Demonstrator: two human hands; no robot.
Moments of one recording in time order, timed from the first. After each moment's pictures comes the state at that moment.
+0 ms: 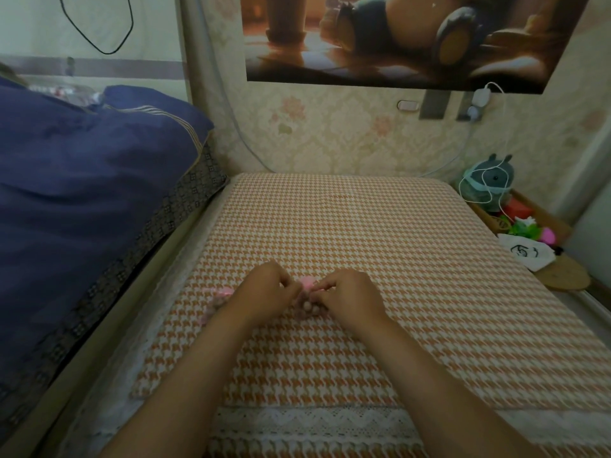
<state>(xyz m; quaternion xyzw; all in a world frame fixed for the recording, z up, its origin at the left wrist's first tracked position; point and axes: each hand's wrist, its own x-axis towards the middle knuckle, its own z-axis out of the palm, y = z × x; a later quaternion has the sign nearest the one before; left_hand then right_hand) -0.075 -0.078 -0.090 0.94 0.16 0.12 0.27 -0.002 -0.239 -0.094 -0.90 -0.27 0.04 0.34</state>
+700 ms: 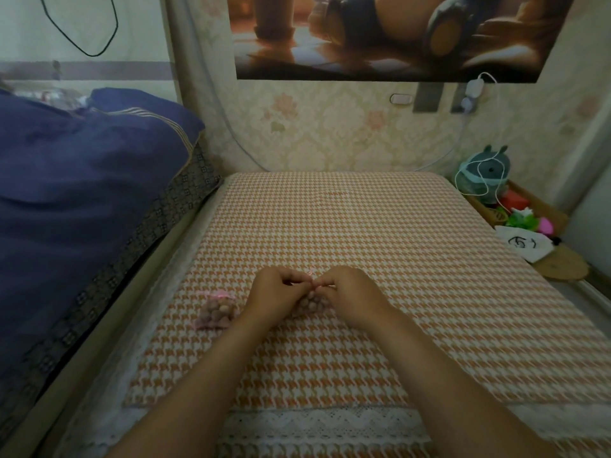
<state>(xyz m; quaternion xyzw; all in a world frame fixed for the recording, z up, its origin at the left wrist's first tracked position) -0.058 -0.103 -0.106 0.81 0.17 0.17 0.53 0.016 -0.247 -0.097 -0.89 -0.35 0.07 0.30</state>
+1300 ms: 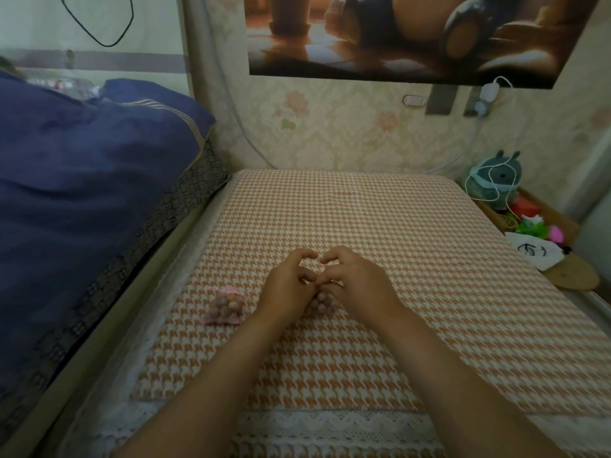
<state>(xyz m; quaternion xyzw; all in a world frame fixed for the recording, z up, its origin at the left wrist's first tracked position) -0.054 -0.100 -0.111 0.86 0.14 0.21 0.44 0.020 -0.243 -0.097 -0.84 -0.46 -0.11 0.27</state>
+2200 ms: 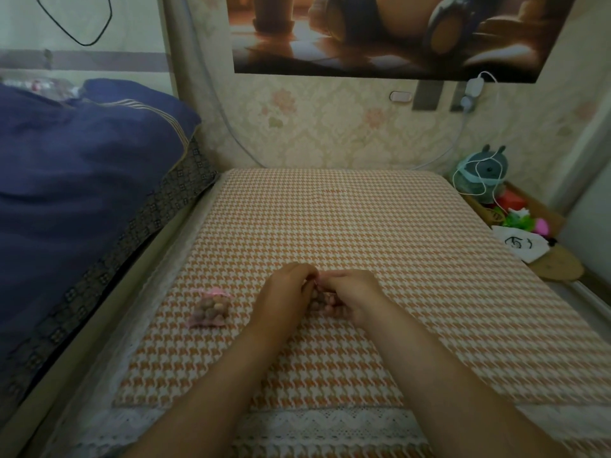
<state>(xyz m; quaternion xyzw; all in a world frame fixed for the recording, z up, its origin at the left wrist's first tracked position) -0.052 -0.115 -0.122 0.92 0.04 0.30 0.25 0.011 -0.233 -0.092 -0.70 0.01 0.29 0.66</state>
